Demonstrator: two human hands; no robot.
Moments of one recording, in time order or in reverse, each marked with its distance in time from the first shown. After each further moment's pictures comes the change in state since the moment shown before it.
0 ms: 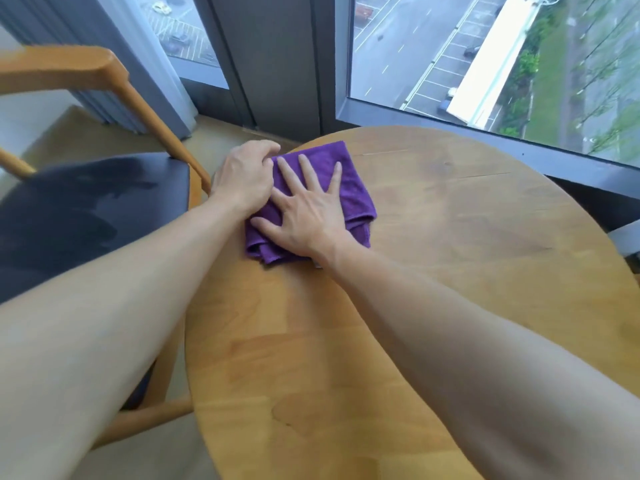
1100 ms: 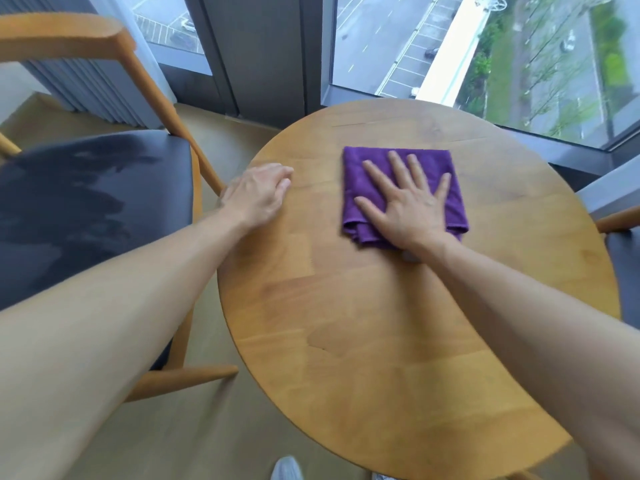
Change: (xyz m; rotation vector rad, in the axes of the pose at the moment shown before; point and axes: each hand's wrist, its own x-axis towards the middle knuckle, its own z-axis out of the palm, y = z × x) left_hand -0.082 -0.036 -0.004 0.095 -0.239 0.237; right_hand -0.119 0.068 -0.004 -0.040 0.015 0.412
